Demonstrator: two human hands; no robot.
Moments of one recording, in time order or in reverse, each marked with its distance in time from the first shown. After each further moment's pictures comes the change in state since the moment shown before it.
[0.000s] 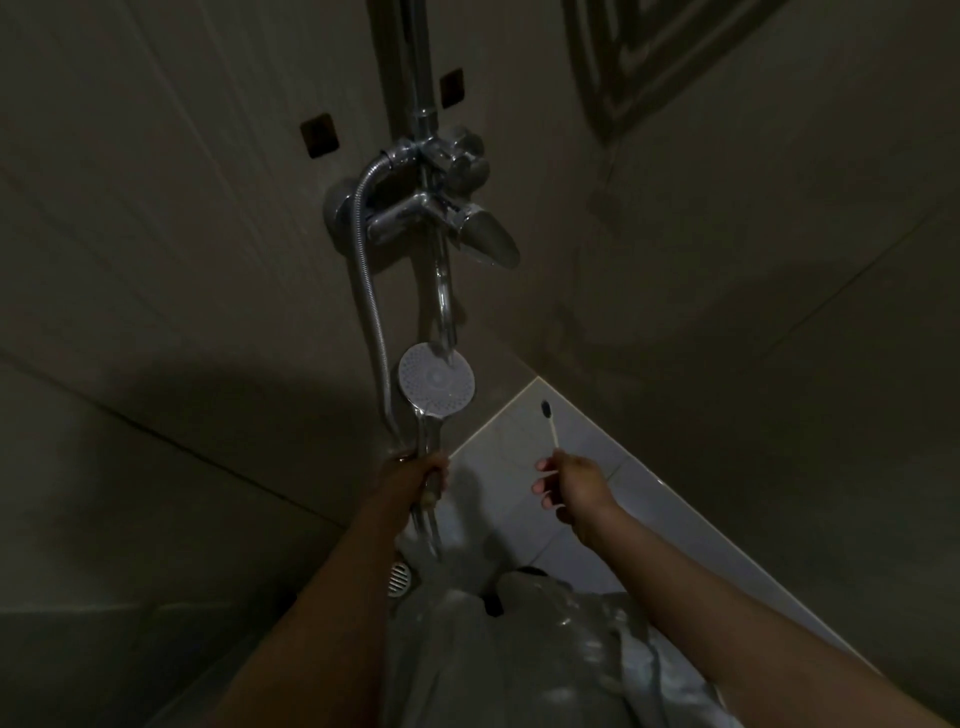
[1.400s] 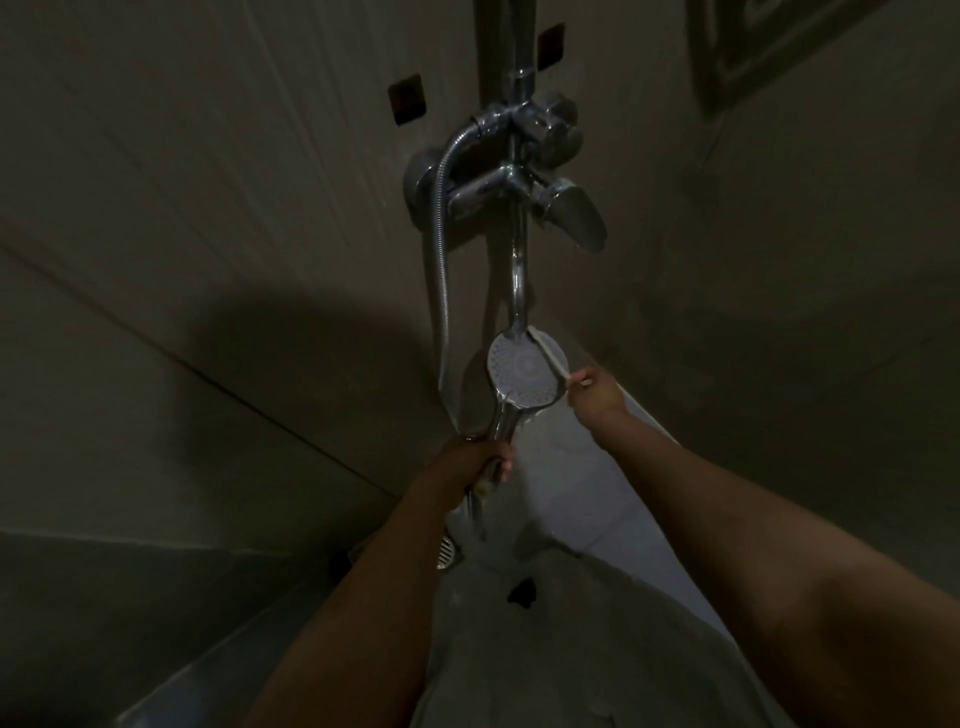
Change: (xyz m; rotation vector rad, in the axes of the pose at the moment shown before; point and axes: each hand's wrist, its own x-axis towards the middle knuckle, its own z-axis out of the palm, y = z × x) left_hand 0.007 0.005 0.000 -0.065 -0.176 -0.038; right_hand 0.114 -0.048 0.058 -0.394 0.107 -0.378
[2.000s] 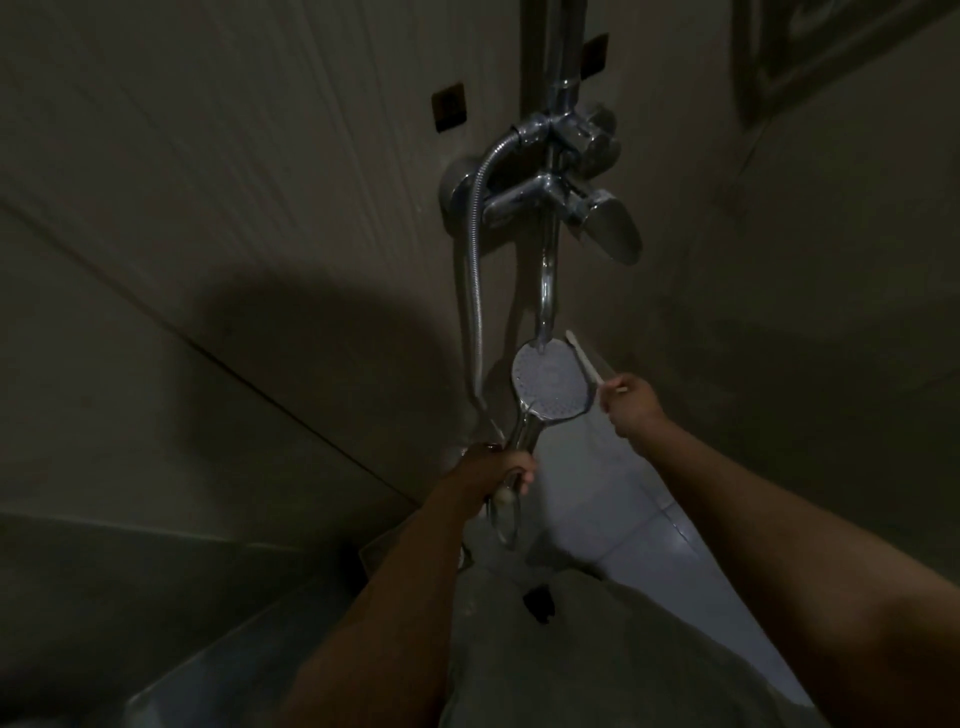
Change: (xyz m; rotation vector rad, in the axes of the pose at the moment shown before) left_hand -0.008 0.004 0.000 0.103 -0.039 0.003; right_hand 0.000 -0.011 -0.018 -0.001 -0.070 0.032
